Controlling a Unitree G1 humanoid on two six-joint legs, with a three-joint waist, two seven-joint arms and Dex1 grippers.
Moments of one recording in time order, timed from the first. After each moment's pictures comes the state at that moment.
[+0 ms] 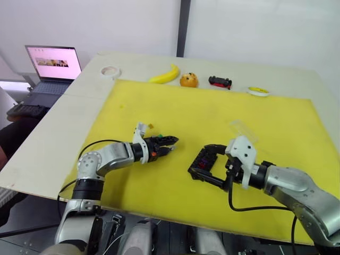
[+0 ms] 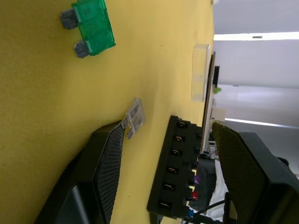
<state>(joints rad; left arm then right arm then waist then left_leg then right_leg) -0.51 0.27 0.07 0.24 -1.88 1.14 0.45 -0.02 -0.76 -0.03 -0.73 0.59 0.71 0.60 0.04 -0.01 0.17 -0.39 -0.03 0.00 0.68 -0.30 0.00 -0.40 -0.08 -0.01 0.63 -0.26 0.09</state>
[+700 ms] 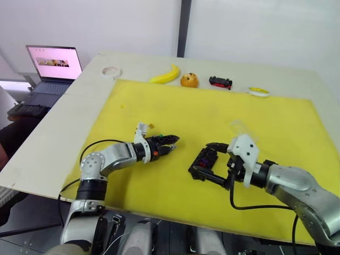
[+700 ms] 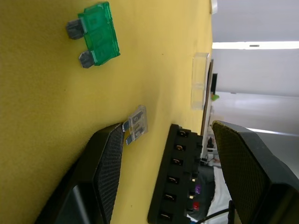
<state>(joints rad) -0.51 0.21 0.11 0.24 -1.81 1.13 0.43 -0.03 -0.76 -0.05 -0.73 0.59 0.71 0.60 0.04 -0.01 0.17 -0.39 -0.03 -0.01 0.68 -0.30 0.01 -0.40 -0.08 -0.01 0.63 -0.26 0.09</state>
